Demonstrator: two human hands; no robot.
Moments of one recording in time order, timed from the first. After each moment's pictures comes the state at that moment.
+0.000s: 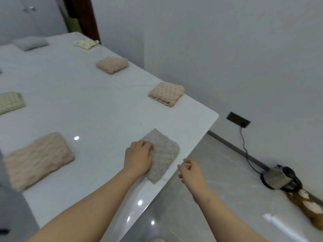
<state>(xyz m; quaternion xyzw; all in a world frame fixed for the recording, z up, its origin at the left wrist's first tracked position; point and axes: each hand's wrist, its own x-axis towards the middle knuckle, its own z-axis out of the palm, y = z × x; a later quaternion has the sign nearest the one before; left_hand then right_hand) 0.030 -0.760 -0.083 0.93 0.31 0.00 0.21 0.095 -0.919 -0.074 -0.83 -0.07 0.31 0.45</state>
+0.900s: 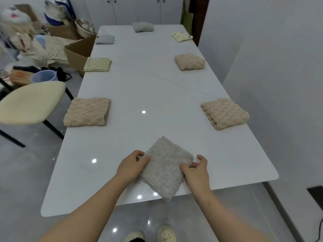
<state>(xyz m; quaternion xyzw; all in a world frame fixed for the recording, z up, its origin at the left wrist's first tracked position) 0.033 -0.796 -0.099 0.57 0.67 0.14 0.45 0.215 -0.859 -0.093 -0.74 -0.30 0.46 0.39</state>
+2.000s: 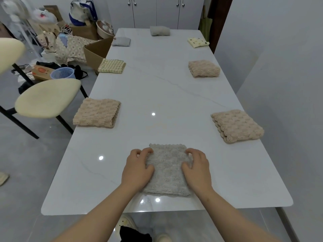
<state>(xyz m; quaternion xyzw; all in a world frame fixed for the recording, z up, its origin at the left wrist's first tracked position) 0.049 -0.793 -0.098 0.64 0.68 0.17 0.31 0.226 -0.813 -0.089 -0.72 -0.56 0.31 0.26</state>
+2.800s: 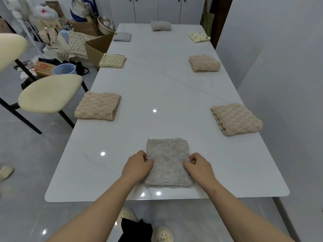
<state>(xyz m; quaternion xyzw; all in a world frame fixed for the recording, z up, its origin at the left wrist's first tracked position) 0.053 -0.801 -0.104 0.58 0.72 0.11 0.37 0.243 -0.825 -0.093 -0.73 -0.50 0.41 0.21</state>
